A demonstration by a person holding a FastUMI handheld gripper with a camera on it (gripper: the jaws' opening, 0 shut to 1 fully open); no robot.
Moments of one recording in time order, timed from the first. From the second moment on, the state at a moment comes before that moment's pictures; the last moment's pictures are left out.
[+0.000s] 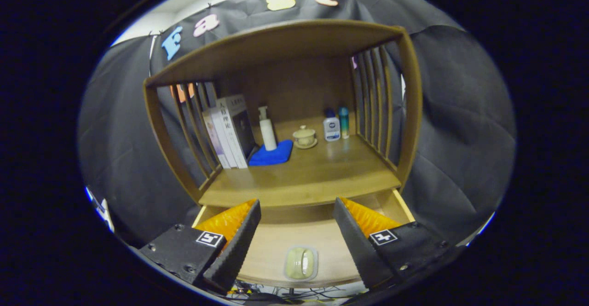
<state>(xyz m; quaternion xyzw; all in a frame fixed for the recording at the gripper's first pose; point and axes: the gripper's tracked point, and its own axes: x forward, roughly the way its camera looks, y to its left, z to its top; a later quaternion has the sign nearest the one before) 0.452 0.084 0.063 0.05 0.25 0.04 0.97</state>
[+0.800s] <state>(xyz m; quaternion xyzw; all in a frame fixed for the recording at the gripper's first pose) 0.436 0.100 -0.120 0.01 0.58 0.01 0.81</state>
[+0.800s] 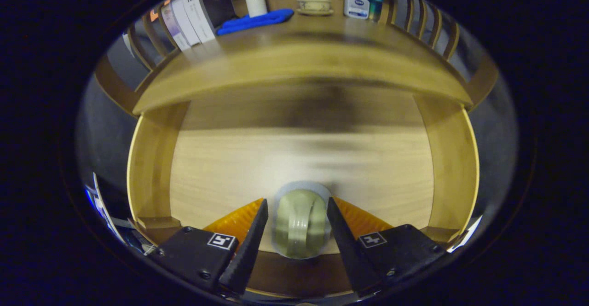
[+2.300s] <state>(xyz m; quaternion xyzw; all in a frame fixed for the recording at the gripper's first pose) 0.518 0.077 0.050 0.03 0.47 0.01 0.88</state>
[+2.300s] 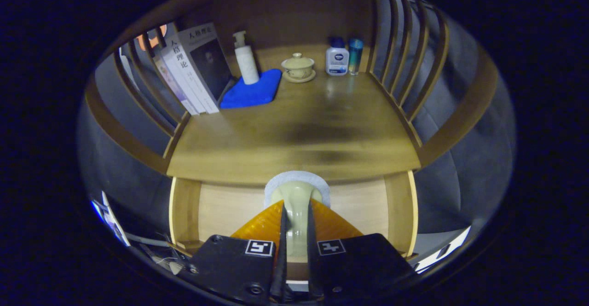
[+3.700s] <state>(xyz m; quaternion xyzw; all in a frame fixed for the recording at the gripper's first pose) 0.658 0.078 0.034 0.00 0.49 -0.01 0.87</state>
